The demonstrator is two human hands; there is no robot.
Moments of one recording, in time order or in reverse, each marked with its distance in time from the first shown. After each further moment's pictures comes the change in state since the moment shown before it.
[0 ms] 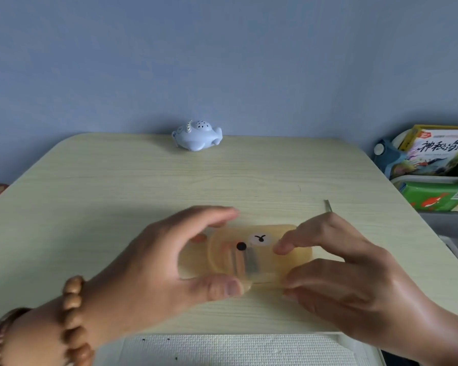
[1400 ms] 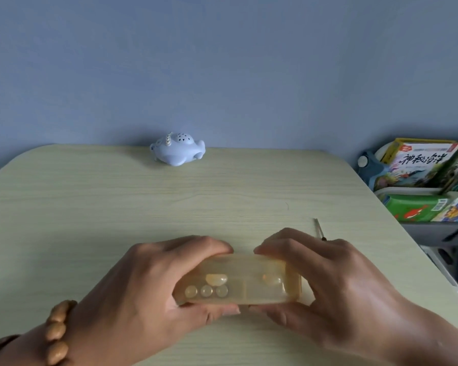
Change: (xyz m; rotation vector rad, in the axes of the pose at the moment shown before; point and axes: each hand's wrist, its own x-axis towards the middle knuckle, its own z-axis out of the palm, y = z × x) left_hand 0.029 0.001 -0.002 0.211 0.019 0.140; right_hand 0.038 -0.006 -0.012 -0.118 -0.186 0.229
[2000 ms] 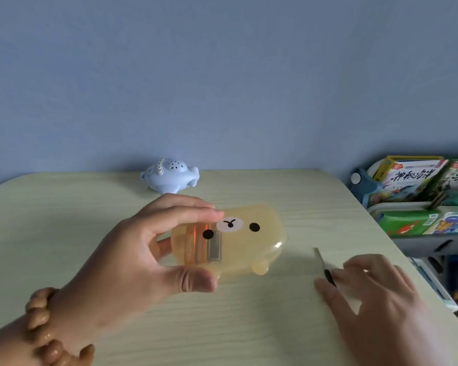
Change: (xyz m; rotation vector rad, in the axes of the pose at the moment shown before) left_hand 0.055 -0.043 -0.023 -0.693 0.089 -0.115; right_hand -0.021 0.036 0.028 -0.426 0.380 0.818
